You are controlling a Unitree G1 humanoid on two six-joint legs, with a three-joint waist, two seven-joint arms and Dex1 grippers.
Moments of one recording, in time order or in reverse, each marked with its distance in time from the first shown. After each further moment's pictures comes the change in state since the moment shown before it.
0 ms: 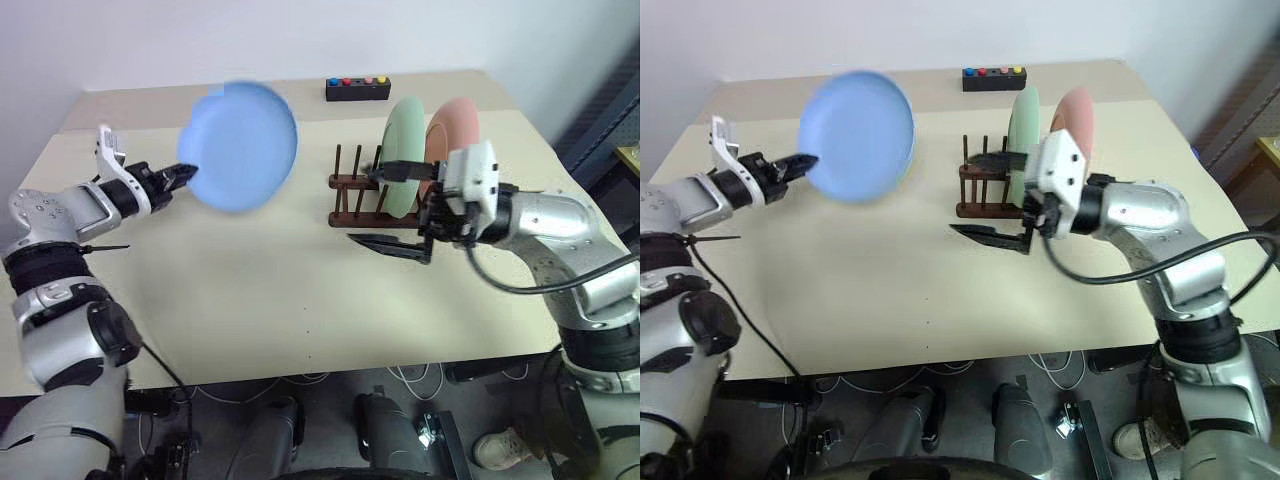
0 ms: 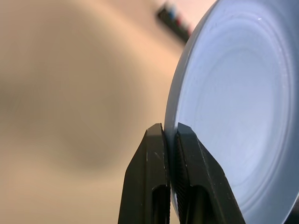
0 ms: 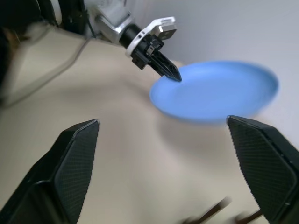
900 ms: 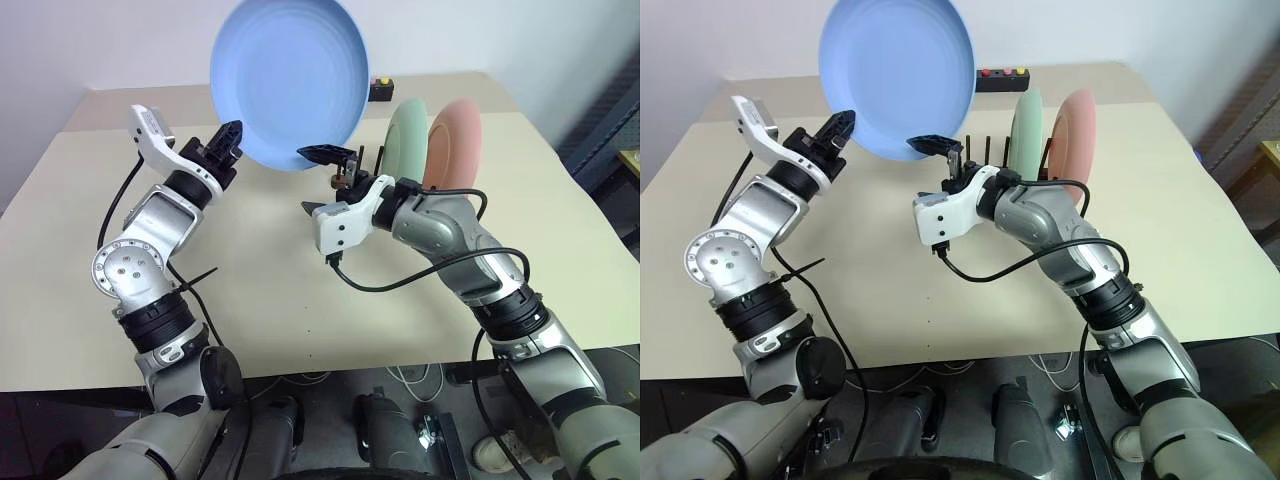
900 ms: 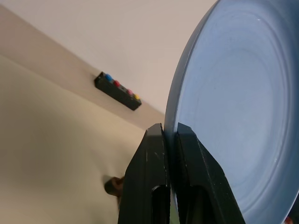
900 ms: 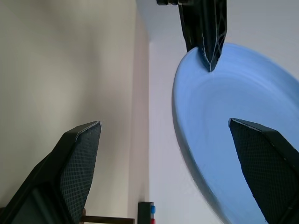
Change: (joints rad) left arm 0.175 -0.468 -0.057 -0.687 -0.375 -0.126 0.524; right arm -0.137 0.230 0.280 0.296 -0.967 -0.390 -0.368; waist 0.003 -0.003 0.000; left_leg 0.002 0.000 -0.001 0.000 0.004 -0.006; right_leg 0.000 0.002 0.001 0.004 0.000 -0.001
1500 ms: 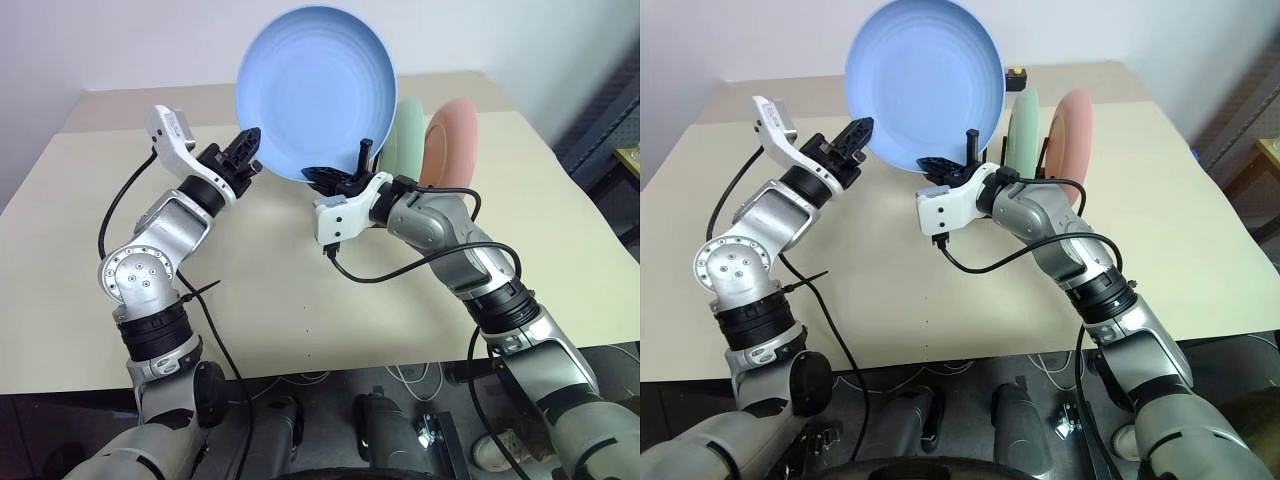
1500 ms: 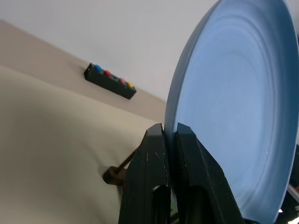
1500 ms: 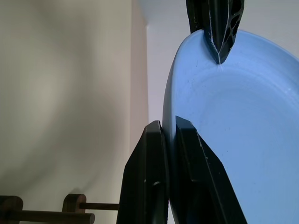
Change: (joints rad) left arm 0.075 0.081 -0.187 -0.035 -0.007 -0.121 -0.043; right arm -0.022 0.009 -0.003 0.077 -0.014 -0.006 -0.051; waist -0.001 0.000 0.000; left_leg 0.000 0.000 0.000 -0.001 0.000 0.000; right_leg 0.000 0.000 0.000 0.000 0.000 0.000
